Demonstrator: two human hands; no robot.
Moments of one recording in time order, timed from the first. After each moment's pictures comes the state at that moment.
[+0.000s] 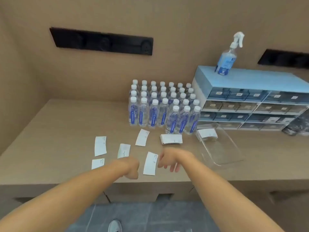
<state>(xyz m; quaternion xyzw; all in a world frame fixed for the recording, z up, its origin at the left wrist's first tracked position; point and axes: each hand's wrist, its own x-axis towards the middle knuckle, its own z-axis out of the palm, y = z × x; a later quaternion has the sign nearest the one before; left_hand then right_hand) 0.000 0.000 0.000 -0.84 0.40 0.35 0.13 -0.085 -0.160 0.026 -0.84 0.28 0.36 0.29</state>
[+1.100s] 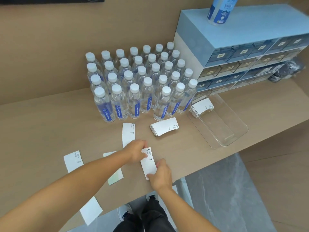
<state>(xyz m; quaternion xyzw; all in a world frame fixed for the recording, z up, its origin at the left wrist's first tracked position) 0.126 -0.123 -0.123 -0.77 0.50 0.39 -0.05 -0.038 -0.114 -0.134 -0.67 0.62 0.05 0.41</state>
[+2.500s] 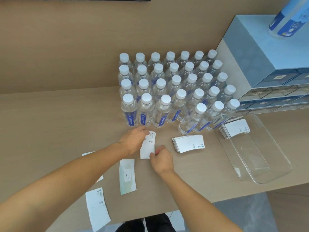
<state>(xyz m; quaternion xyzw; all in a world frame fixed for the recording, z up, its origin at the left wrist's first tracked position) 0.225 -0.125 -0.120 -0.80 0.55 0.24 -0.03 0.075 -0.175 -0.125 -0.73 0.52 0.06 0.43</state>
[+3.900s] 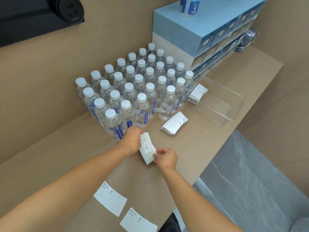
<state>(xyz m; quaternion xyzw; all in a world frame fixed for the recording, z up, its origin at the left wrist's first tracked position) 0.251 -0.145 -0.092 -0.73 0.63 0.26 -0.03 0.104 -0.106 -0.119 -0.37 0.75 -0.22 0.50</state>
